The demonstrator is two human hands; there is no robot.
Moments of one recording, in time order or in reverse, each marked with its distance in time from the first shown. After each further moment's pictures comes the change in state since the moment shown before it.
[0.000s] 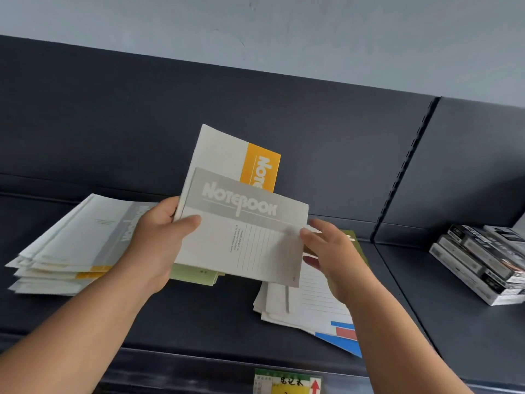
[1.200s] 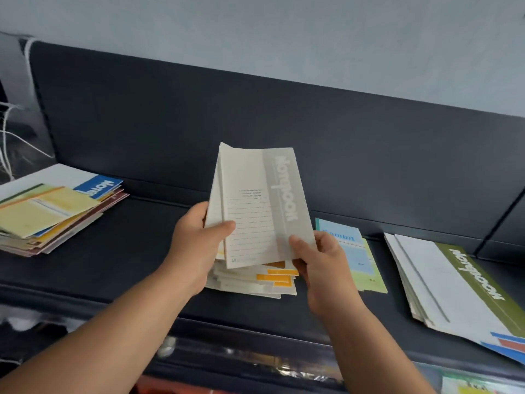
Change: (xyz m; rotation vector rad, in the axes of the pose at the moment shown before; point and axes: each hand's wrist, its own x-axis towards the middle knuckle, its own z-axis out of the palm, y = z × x) left_hand 0.029 0.009 -0.249 -0.053 0.055 -0.022; right_hand -0.060 -0.028 0.309 0.292 0.051 -0.017
